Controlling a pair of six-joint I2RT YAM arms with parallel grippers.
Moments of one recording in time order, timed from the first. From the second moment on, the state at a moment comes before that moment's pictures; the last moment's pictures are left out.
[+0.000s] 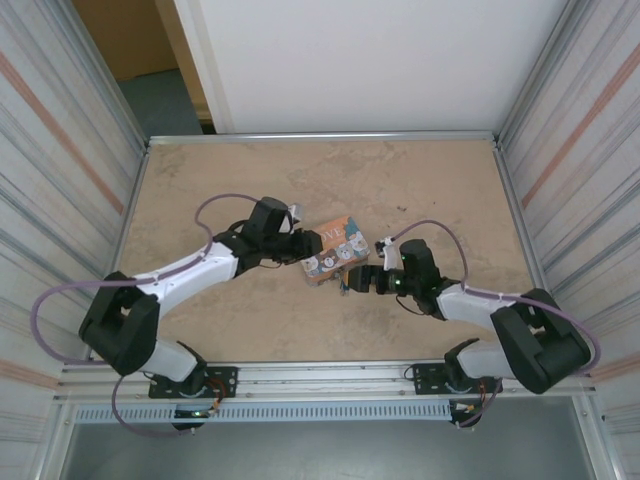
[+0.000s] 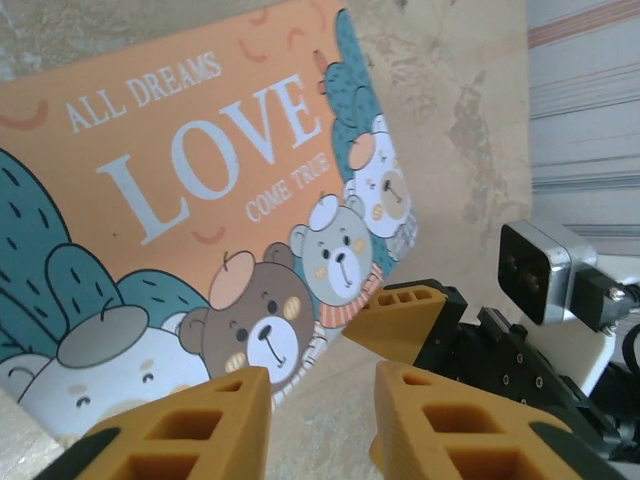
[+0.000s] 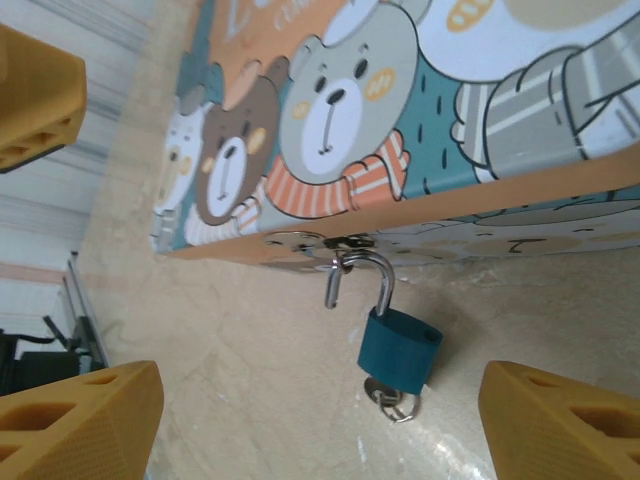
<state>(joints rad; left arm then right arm) -0.64 1.48 0.91 -0.19 0.38 -0.82 0.51 1.33 0.34 0.37 -0.55 0.62</state>
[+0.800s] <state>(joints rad) -0.64 1.62 0.94 -0.14 0.39 -0.81 0.52 1.59 0.42 0.55 -0.59 0.53</state>
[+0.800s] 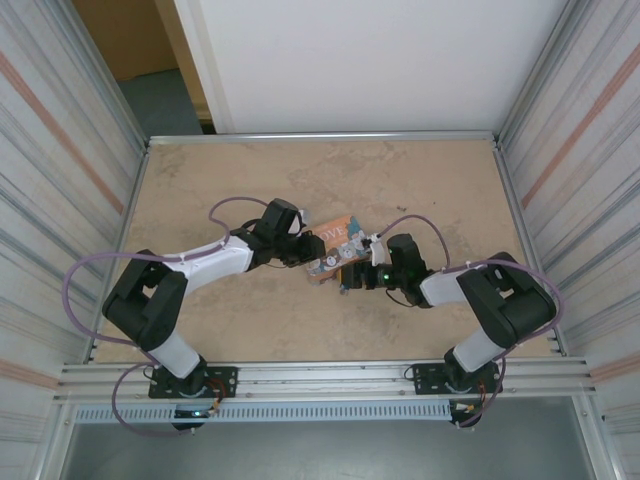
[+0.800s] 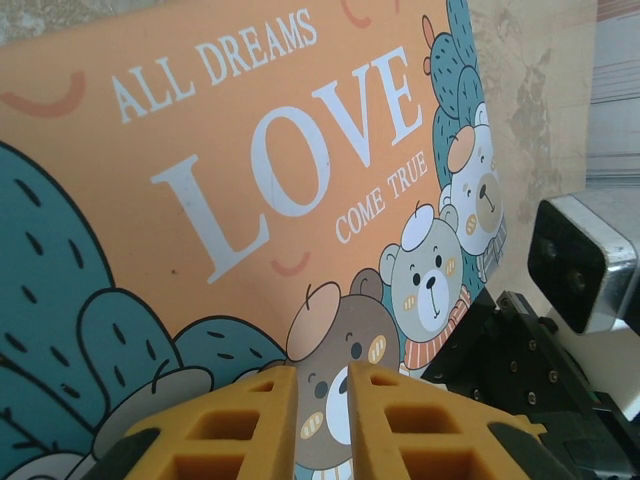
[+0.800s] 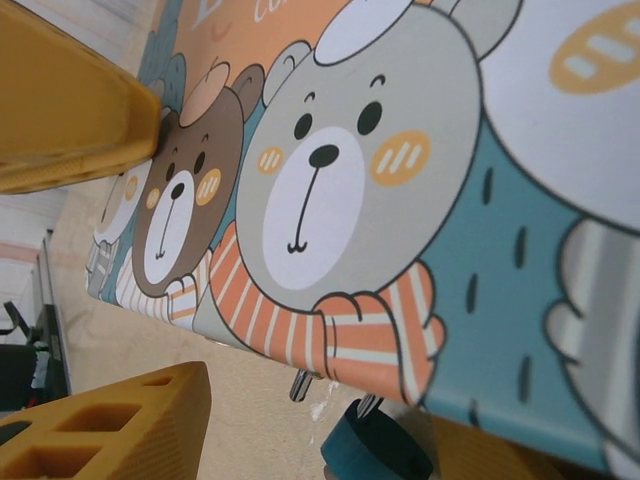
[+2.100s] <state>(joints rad) -0.64 1.63 0.93 -0.11 0.40 -0.81 0.49 1.60 0.40 0.56 -0.61 0.51</state>
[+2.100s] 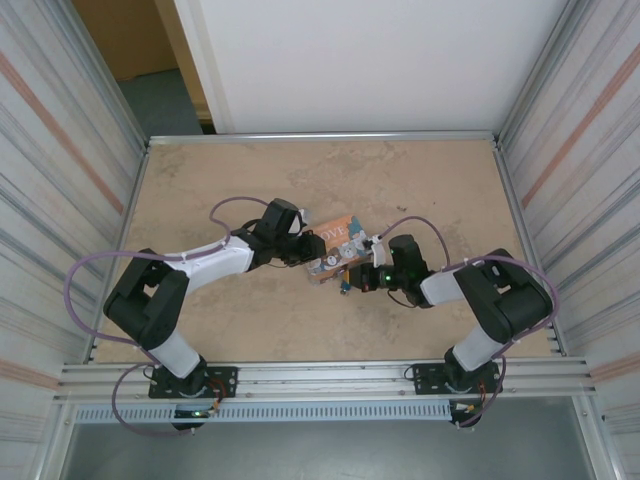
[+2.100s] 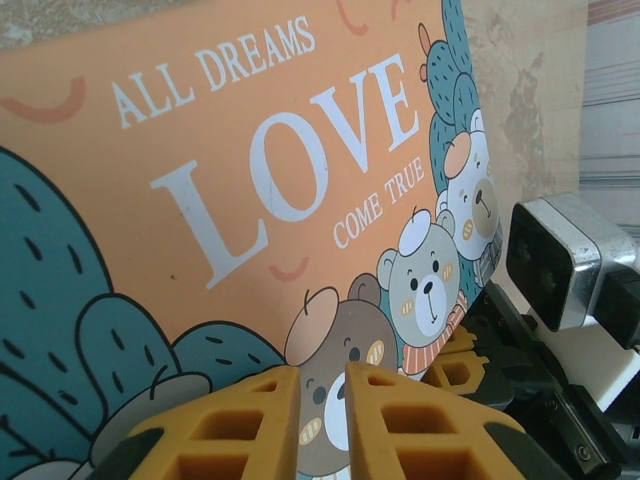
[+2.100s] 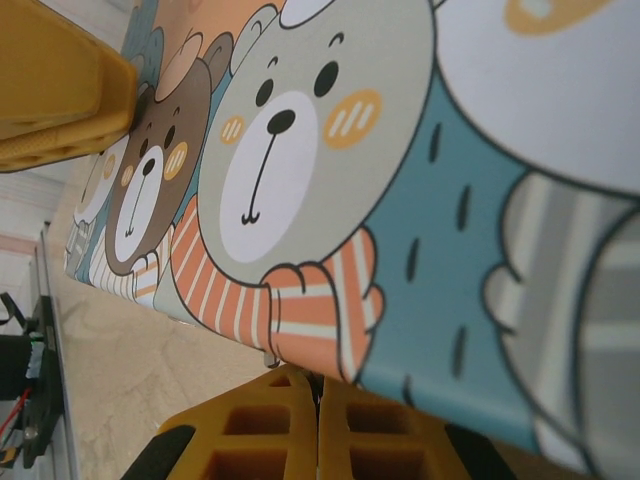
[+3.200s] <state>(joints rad) -0.64 1.58 0.82 0.05 0.40 -0.84 0.56 1.57 0.33 0.74 -0.31 1.03</state>
